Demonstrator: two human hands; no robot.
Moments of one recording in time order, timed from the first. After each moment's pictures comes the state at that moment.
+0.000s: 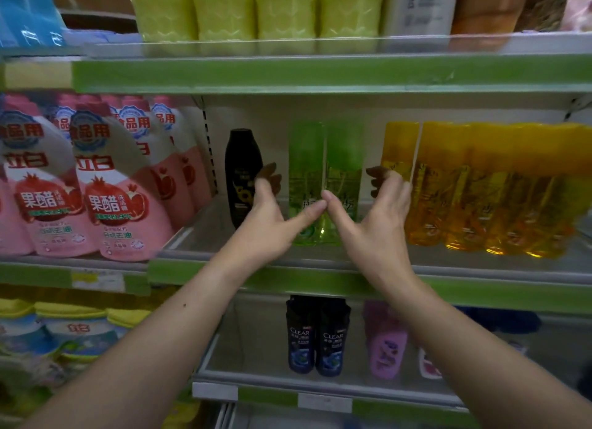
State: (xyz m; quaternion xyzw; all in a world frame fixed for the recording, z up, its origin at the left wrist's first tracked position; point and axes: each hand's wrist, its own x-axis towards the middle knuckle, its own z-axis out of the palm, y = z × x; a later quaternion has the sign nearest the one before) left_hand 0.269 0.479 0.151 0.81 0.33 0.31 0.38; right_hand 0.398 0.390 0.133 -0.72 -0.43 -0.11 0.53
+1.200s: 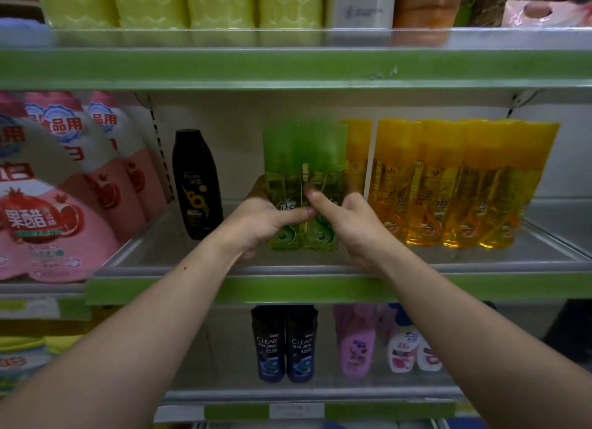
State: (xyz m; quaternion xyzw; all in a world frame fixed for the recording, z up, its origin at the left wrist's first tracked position) left_hand 0.484 0.741 -0.046 0.70 0.15 0.41 0.57; right_hand 0.396 0.359 0.185 -0.60 -0.42 0.19 0.65
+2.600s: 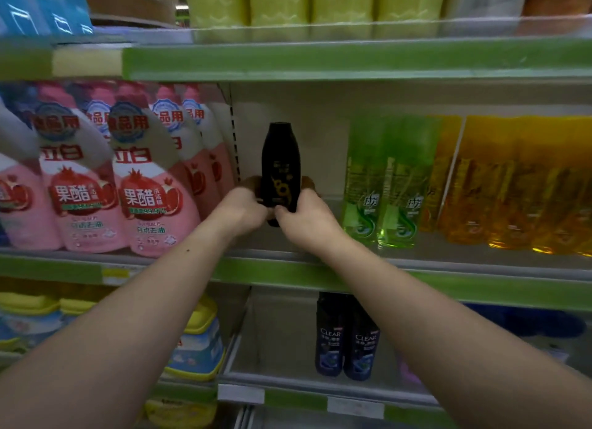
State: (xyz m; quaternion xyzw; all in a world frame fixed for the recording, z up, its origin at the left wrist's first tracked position) left_hand 0.228 0.576 0.143 0.79 0.38 0.33 0.34; right_hand 0.320 0.485 0.143 -0.74 -0.49 0.14 0.43
